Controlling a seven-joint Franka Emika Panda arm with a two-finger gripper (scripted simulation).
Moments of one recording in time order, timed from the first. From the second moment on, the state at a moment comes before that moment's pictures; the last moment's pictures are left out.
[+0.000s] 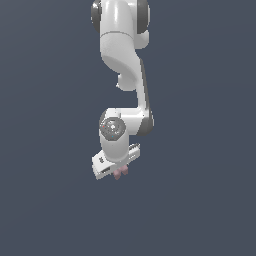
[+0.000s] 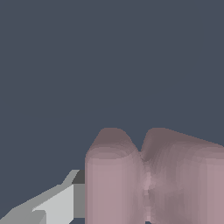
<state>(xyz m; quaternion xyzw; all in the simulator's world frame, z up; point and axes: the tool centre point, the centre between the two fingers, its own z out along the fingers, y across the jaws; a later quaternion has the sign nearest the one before) 0.083 -0.041 0.047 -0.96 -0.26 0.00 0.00</state>
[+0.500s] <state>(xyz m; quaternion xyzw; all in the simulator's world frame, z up) 0.074 -0.008 0.104 -0.96 -0.26 0.00 0.00</state>
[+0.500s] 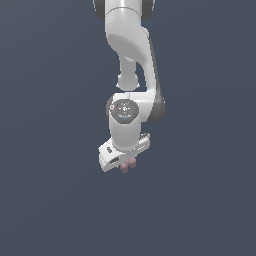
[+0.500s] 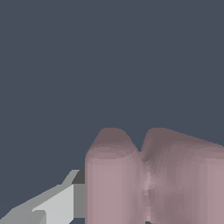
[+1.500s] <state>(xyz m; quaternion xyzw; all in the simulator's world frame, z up) 0.043 0.111 0.312 -0.96 -0.26 0.00 0.00</state>
